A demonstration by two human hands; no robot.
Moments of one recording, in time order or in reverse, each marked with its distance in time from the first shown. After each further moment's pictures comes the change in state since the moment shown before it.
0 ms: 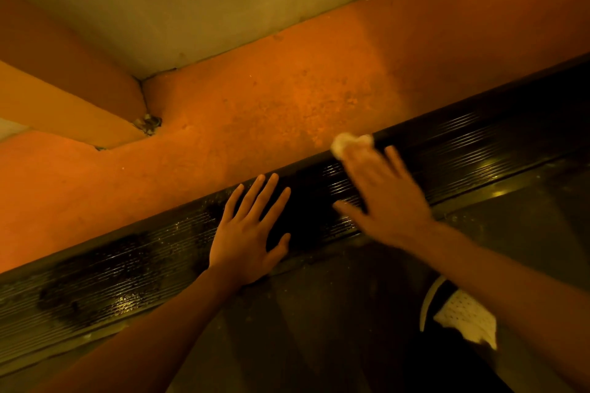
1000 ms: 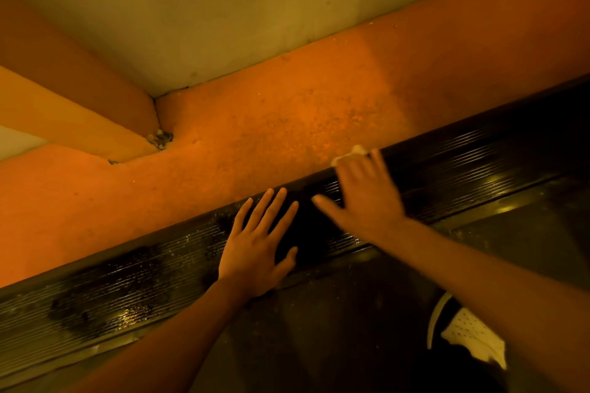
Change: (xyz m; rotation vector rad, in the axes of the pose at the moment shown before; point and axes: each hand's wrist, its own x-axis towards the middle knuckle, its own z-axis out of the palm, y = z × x) left_hand 0.000 0.000 0.001 0.016 -0.027 -0.011; right_hand 0.041 -0.035 -0.016 0.071 -0.019 0.129
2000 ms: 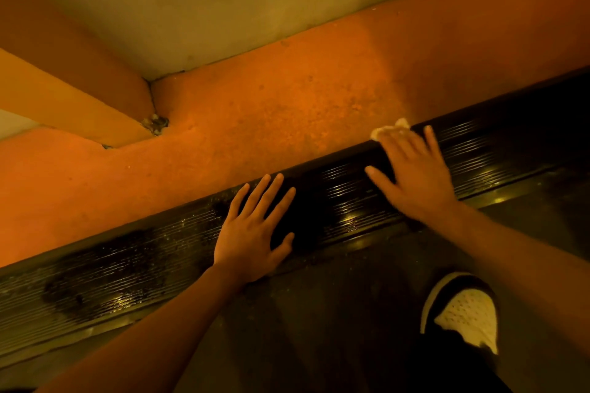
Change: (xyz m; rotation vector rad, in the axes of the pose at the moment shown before) left_hand -0.001 0.000 -0.002 -0.019 0.013 -0.008; right_hand -0.015 0.083 -0.001 -0.012 0.121 0.030
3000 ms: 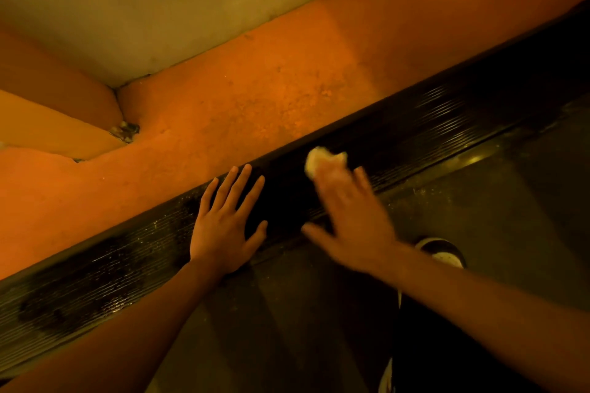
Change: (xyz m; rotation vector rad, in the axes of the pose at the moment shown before) left_hand 0.000 0.001 0.001 0.004 0.027 0.001; right_hand -0.084 -0.077 0.021 0.034 -0.158 -0.080
